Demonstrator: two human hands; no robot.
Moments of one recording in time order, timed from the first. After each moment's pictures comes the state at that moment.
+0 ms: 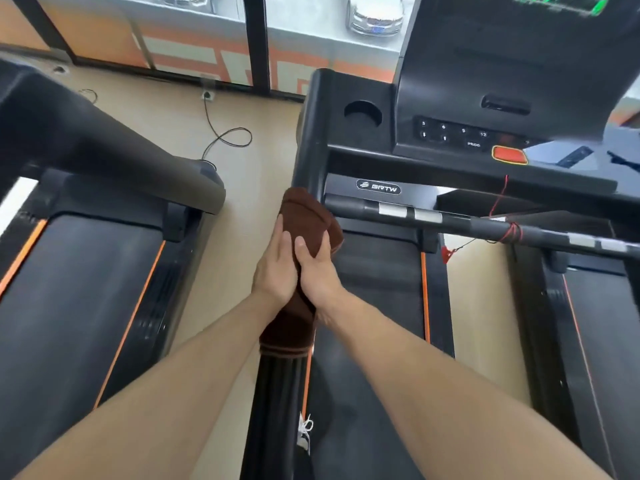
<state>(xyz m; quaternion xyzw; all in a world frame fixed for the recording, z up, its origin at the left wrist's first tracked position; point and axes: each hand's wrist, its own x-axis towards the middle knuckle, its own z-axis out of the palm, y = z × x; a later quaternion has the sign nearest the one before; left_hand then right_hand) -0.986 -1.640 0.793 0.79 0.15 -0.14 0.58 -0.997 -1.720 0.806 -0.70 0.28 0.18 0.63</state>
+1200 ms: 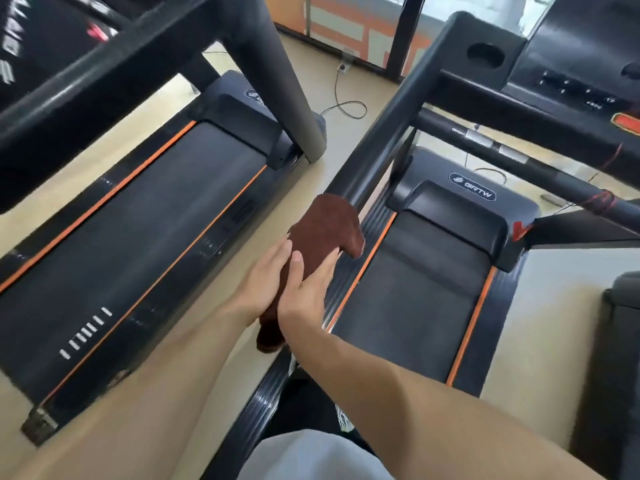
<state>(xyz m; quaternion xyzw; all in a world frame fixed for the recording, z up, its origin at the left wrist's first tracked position) -1.296 -1.608 0.818 0.74 0.29 -0.09 0.60 -1.296 -1.683 0.785 -0.79 0.12 0.17 0.57</state>
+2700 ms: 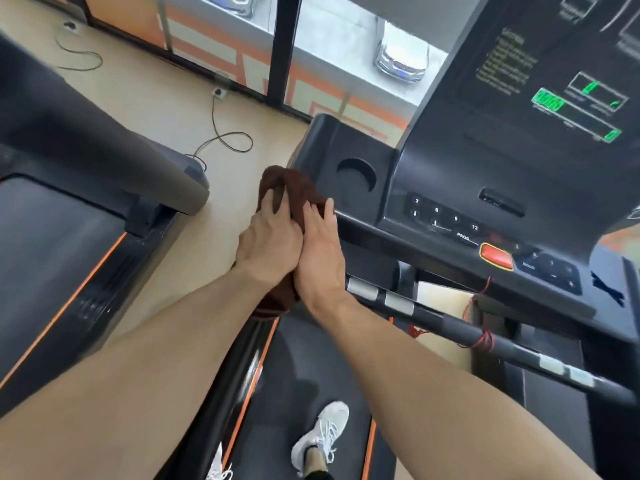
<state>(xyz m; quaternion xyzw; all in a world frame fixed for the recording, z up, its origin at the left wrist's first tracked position) -0.838 -1.707 0.831 0.94 0.11 -0.08 0.31 -0.853 -1.800 0.820 -0.96 -0.07 0.02 0.28</state>
